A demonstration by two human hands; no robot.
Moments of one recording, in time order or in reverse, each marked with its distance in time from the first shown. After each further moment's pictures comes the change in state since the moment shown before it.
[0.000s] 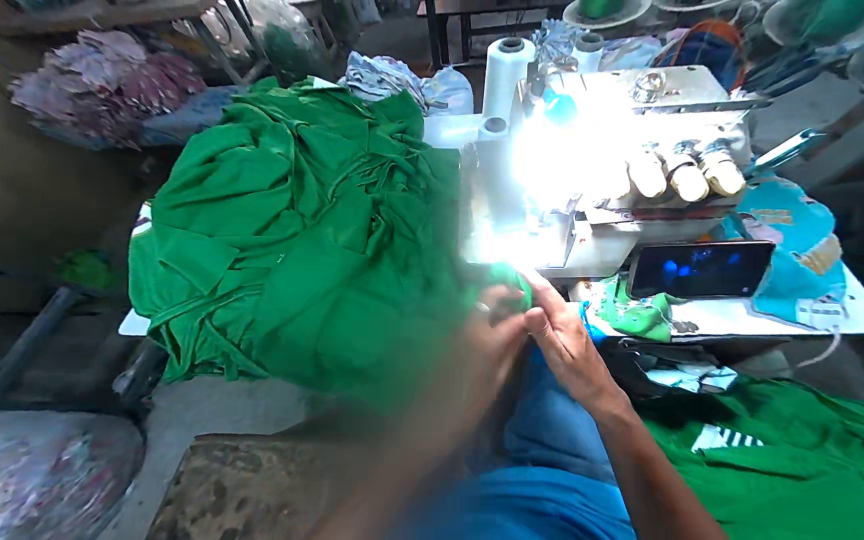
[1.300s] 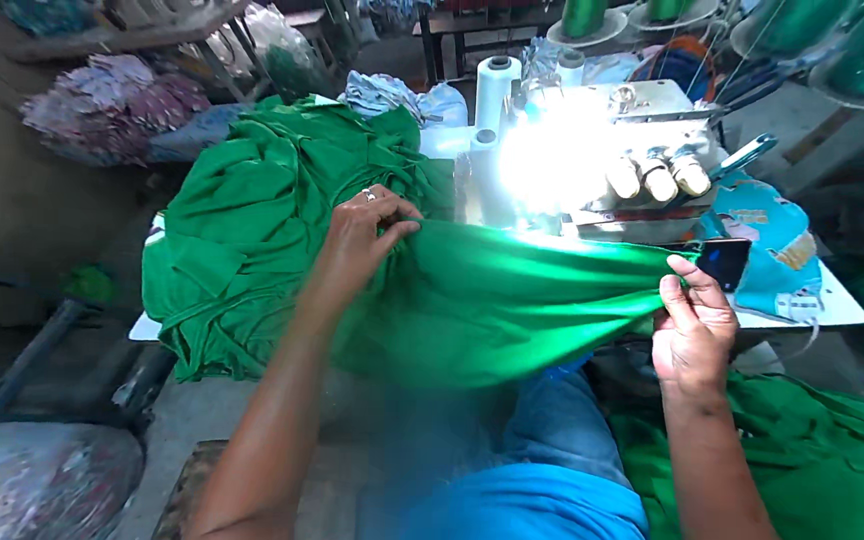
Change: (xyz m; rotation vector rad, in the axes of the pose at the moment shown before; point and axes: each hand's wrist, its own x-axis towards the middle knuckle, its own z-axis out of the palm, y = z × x) left_hand 0.077 -0.069 -0.136 0.306 0.051 0.059; right_hand -0.021 0.037 -0.096 0.336 0.736 0.098
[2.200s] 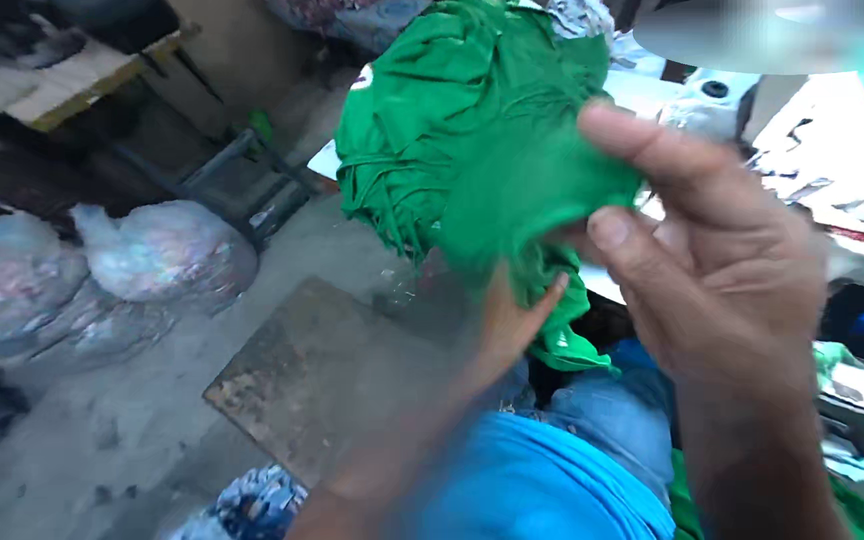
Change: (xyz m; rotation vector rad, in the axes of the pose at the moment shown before) left_hand -0.160 0.132 0.052 -0.578 0.435 -0.935; right_hand -0.096 -0.133 0.190 0.344 -1.217 -0.191
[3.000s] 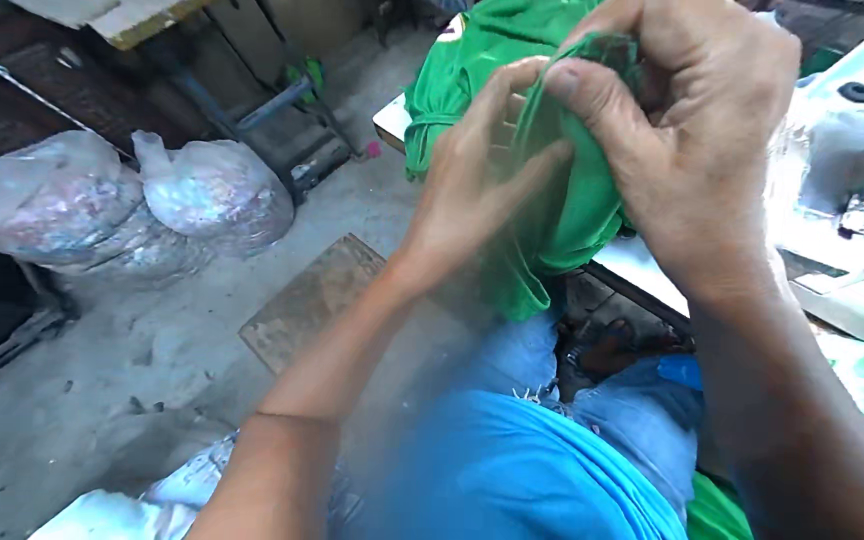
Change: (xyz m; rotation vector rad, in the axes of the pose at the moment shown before) left_hand 0.058 0.064 -0.125 0.242 0.057 0.650; right_hand 0.082 0.047 0.048 -0.640 -0.065 -0.239
